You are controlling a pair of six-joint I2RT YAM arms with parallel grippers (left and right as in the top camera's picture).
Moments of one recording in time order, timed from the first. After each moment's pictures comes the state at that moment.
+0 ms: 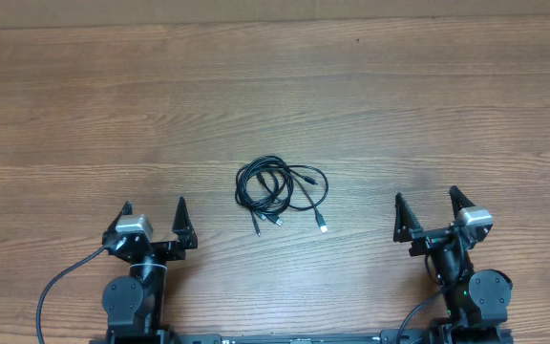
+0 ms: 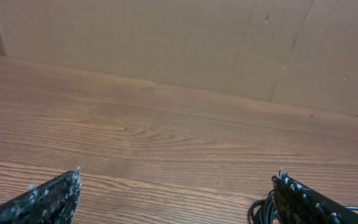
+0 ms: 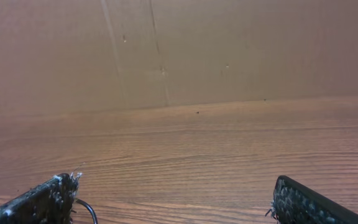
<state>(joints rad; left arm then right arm) 0.03 0.02 0.01 -0.08 0.02 -0.18 0.04 0.01 0.02 -0.02 -0.14 0.15</state>
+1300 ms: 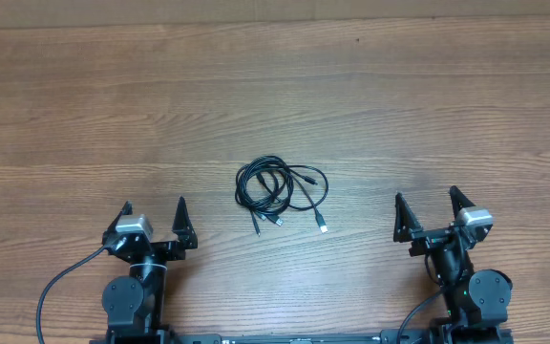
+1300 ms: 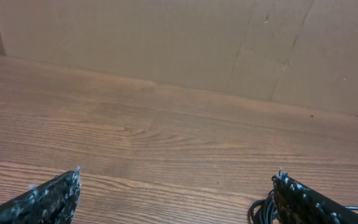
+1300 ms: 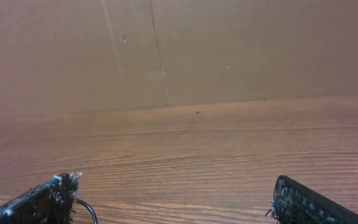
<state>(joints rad) 0.03 0.02 0.01 -0.08 0.02 -0.18 0.04 0.01 0.02 -0.02 -0.13 0.15</state>
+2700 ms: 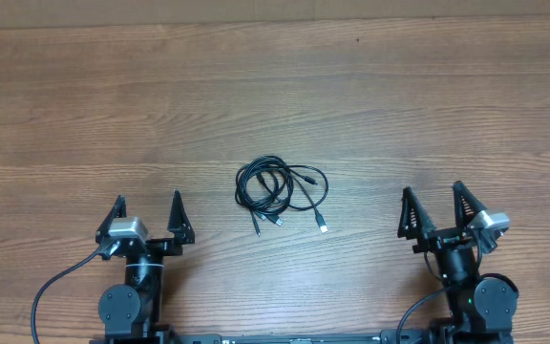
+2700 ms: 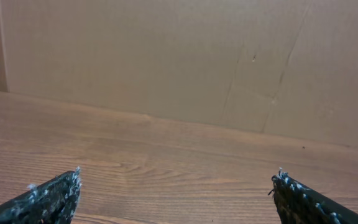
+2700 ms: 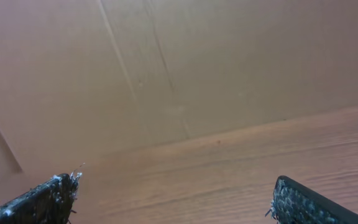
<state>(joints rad) 0.03 0.02 0.01 0.06 0.01 -0.18 0.04 0.01 0.03 0.11 -0.14 0.35</state>
